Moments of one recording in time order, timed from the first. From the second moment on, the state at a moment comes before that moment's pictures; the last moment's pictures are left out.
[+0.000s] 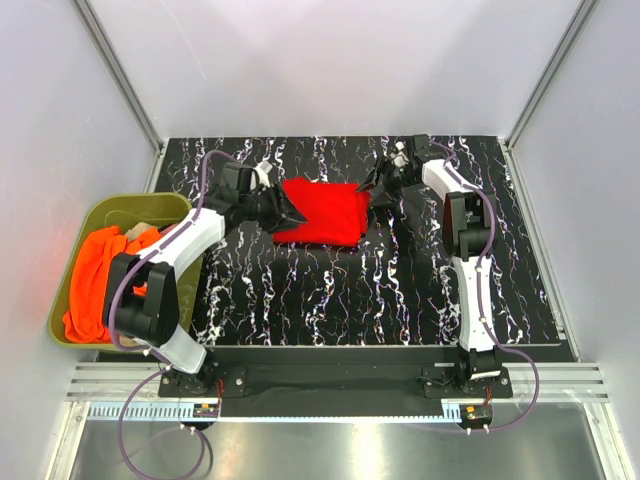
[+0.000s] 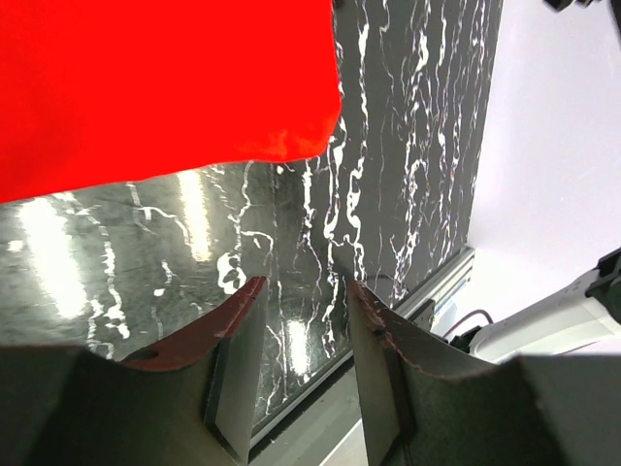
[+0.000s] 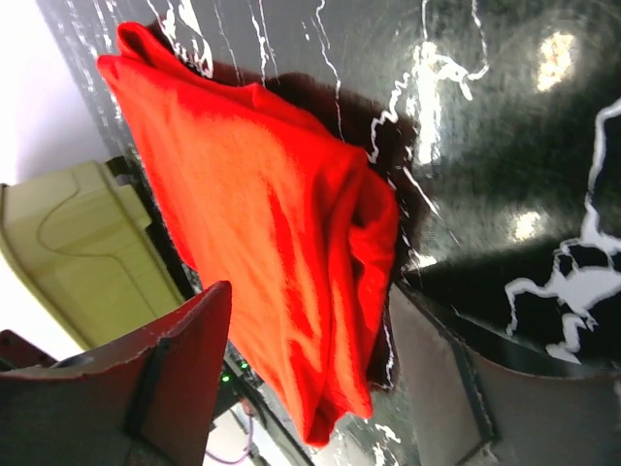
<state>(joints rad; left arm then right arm) -0.29 1.58 1.12 -0.30 0.59 -0.72 0.15 2.51 2.06 -0.59 -0.76 0.59</state>
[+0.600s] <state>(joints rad) -0.22 1.57 1.09 -0.31 0.64 -0.68 0.17 2.56 2.08 -0.54 -0.69 0.73</state>
